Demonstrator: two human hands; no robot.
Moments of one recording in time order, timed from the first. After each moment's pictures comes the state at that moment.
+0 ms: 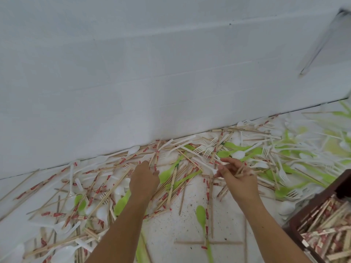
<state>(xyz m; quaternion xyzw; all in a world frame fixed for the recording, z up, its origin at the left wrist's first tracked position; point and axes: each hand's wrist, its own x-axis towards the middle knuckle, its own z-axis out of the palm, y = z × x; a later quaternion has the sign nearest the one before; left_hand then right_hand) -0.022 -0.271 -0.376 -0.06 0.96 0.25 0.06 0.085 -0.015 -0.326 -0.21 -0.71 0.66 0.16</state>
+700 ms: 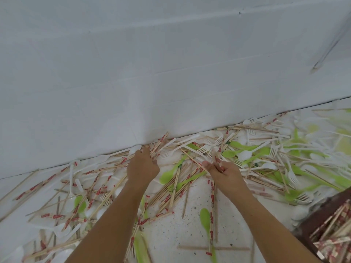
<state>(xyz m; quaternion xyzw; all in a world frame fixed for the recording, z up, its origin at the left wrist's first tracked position) -0.067 -0.275 -0.362 0.00 0.99 0.16 0.04 0.045 -0.029 -0.347 -0.20 -0.81 0.56 0.01</state>
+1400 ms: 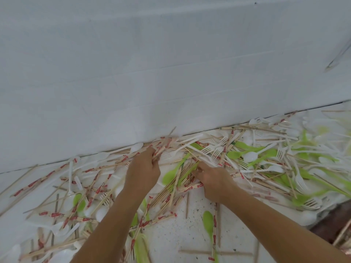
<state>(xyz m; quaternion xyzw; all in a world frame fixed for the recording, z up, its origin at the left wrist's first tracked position) -0.039 -0.283 -0.334 0.08 0.95 0.30 -0.02 0.009 -0.042 -0.380 0.15 -0.98 -0.05 -0.16</state>
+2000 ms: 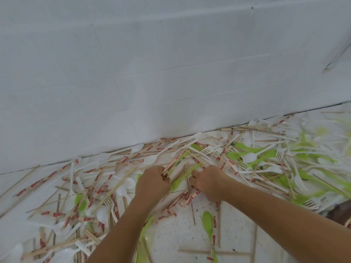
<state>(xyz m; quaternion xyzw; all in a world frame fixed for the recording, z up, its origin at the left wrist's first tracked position) -0.022 -0.265 -0.369 0.04 0.97 0.23 0.12 -0.003 -0.051 -0.363 0.30 -0.91 -0.20 -0.21</state>
